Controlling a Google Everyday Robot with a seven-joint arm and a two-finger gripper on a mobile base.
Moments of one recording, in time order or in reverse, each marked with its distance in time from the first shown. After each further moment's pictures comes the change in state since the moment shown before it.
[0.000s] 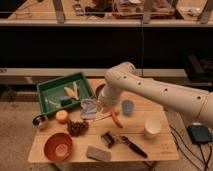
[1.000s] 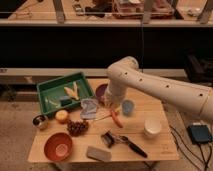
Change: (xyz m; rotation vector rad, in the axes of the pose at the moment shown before) arm 0.030 0.036 -0.027 -0.138 0.053 -0.285
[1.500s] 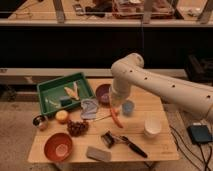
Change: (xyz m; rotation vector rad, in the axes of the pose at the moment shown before) arm 0.005 0.009 -0.010 -0.025 0.027 -0.164
